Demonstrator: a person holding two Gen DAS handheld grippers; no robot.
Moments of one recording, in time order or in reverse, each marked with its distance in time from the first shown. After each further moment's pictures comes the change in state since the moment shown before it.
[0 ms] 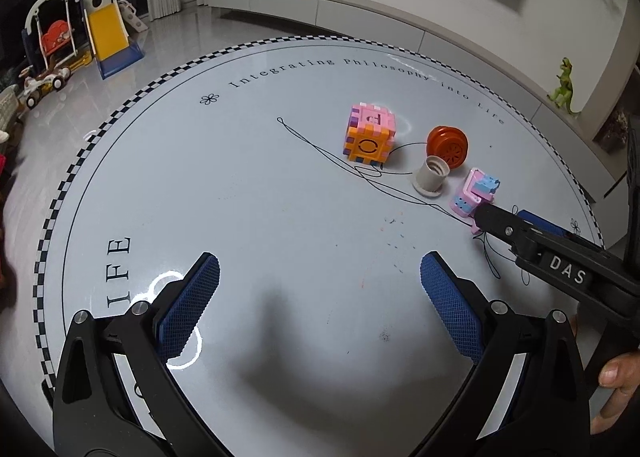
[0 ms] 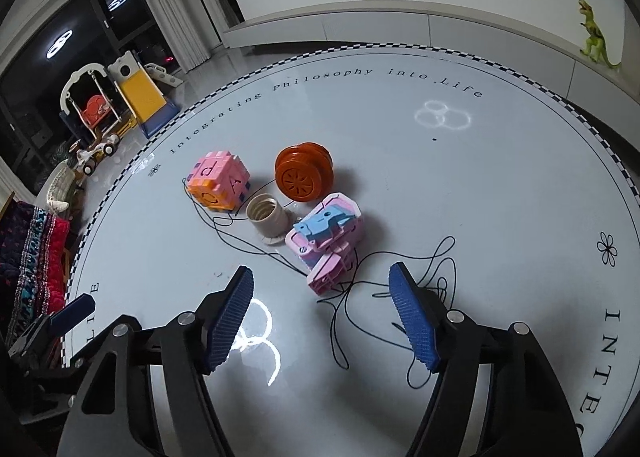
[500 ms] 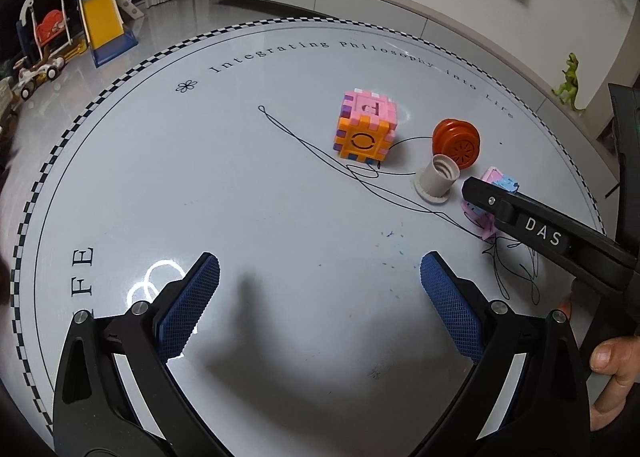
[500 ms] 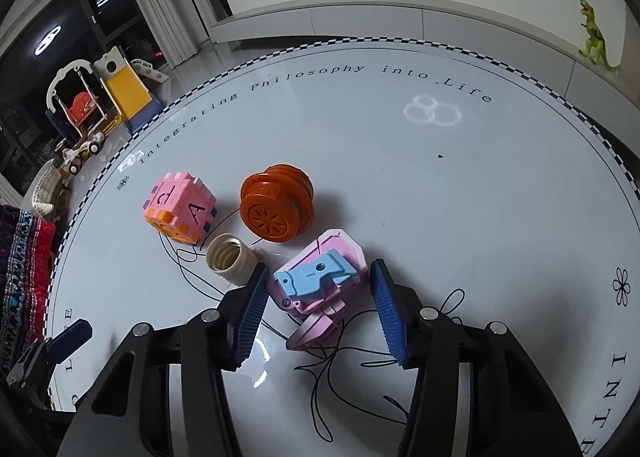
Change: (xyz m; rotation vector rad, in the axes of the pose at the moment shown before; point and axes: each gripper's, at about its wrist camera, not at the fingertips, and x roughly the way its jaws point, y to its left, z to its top) left arm 0.031 -0.013 0.010 -0.009 0.048 -0.011; right arm 0.027 -0.004 0.023 -0.010 0.020 -0.045
